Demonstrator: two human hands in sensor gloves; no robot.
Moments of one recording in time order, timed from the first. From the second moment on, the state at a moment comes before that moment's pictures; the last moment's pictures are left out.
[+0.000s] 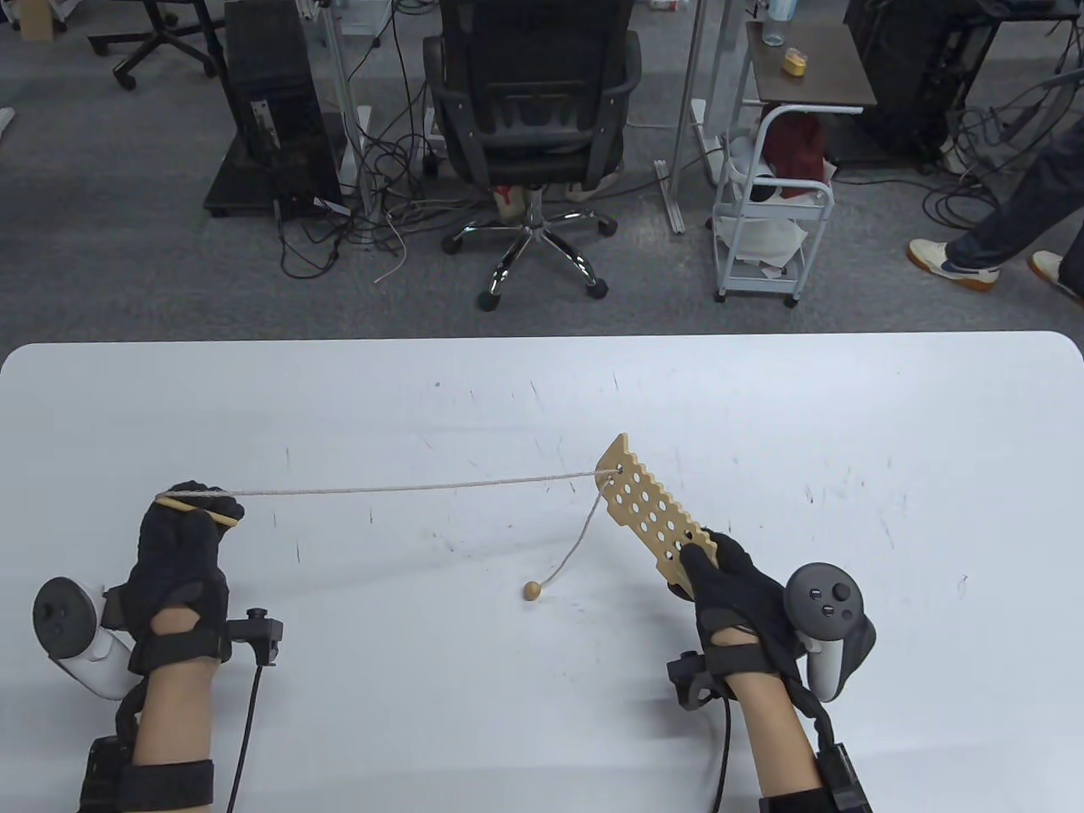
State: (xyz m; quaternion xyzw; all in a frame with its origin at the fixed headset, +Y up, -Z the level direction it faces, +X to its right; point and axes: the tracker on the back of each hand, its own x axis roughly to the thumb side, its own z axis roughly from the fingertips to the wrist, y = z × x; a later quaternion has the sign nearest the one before) left_hand -0.401 -0.691 -0.315 0.21 0.00 0.70 0.69; right_hand 0.203 -0.735 -0.321 -0.07 -0.12 0.83 0.54
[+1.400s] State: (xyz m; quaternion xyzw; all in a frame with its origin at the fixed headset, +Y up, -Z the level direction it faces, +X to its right) left_hand -0.386 -0.691 -0.317 0.17 0.00 0.72 0.67; right_hand 0.203 -0.736 -0.321 -0.09 -0.10 0.85 0.52
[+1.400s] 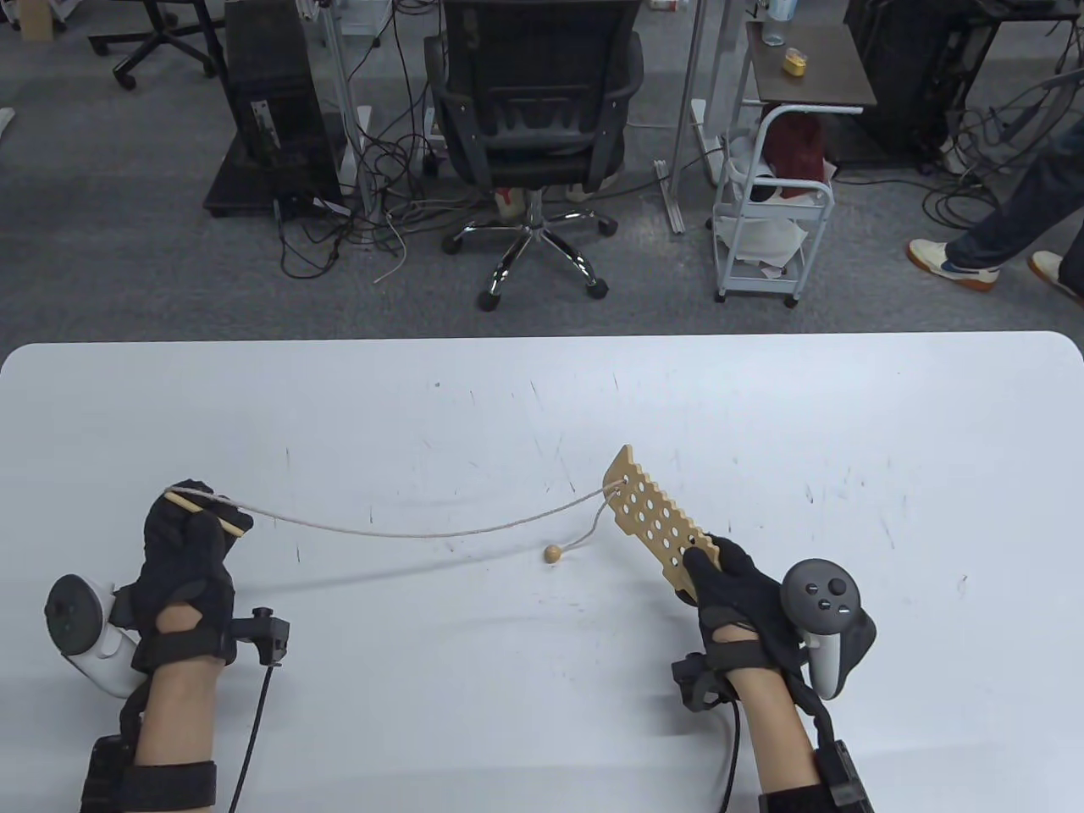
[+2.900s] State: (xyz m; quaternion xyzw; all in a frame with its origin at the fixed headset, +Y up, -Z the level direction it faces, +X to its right) left_hand -0.287 -0.696 -0.323 0.09 -0.17 0.52 0.84; right_hand 0.133 -0.731 -0.307 0.08 -0.05 0.88 0.47
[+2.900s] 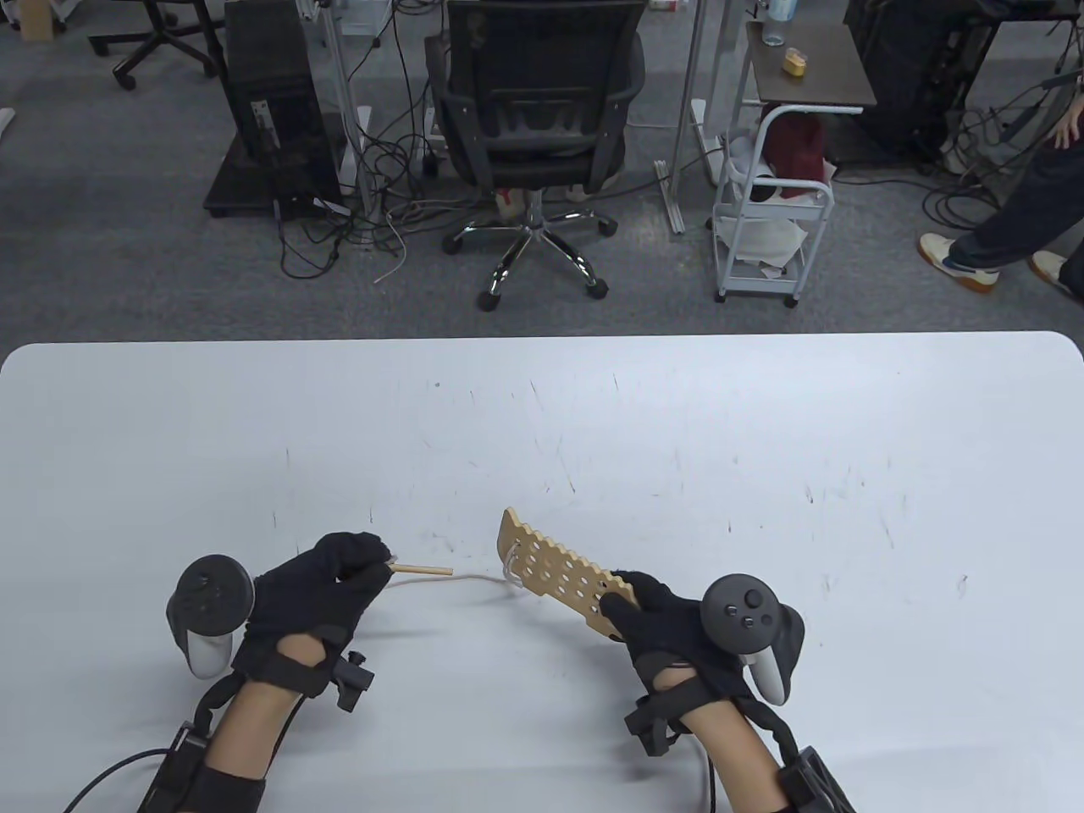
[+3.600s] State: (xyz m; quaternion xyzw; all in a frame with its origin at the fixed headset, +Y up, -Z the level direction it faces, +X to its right) left_hand -0.257 -0.692 -0.306 0.13 -0.21 0.43 0.87; right_hand 0.105 -0.728 -0.297 0.15 -0.01 0.86 0.49
